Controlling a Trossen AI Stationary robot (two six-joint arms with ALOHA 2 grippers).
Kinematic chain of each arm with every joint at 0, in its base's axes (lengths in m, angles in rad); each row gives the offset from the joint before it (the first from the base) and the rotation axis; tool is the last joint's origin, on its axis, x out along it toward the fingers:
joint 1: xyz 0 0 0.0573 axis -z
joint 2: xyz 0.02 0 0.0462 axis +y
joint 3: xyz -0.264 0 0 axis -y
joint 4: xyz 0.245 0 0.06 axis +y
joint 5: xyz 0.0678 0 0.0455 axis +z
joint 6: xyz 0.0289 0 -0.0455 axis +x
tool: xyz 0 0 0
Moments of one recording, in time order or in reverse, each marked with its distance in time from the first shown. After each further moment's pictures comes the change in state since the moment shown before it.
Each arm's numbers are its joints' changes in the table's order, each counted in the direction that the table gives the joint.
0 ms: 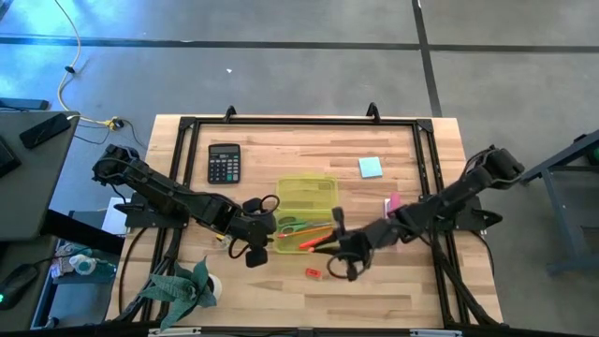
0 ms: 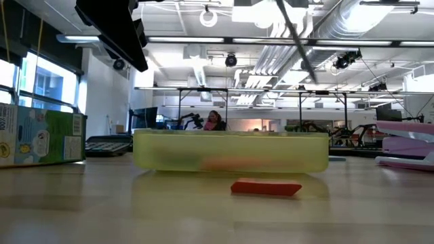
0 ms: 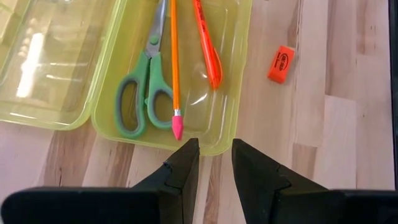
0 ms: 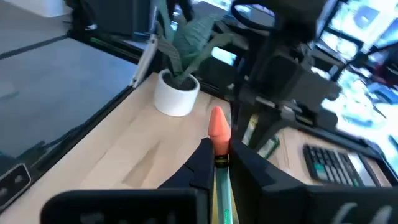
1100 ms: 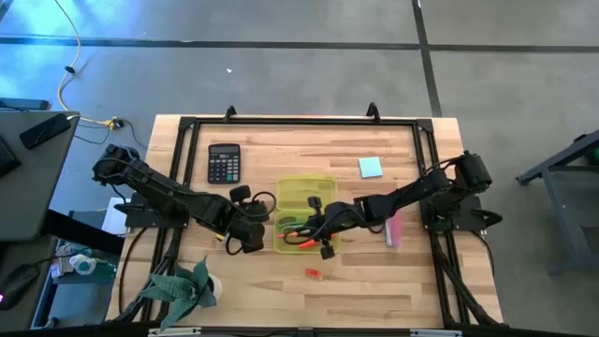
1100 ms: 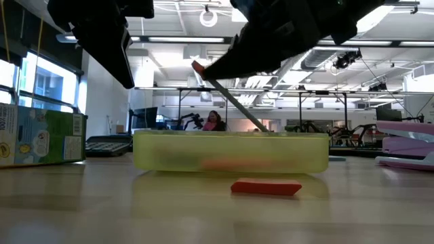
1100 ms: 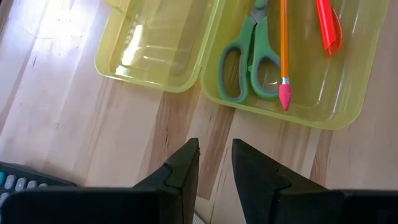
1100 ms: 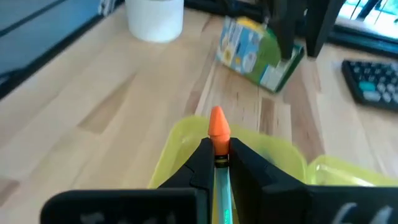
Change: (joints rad) left arm 0.000 0.000 0.000 0.248 0.256 -0.037; right arm 0.269 0.281 0.000 -0.059 0.278 0.104
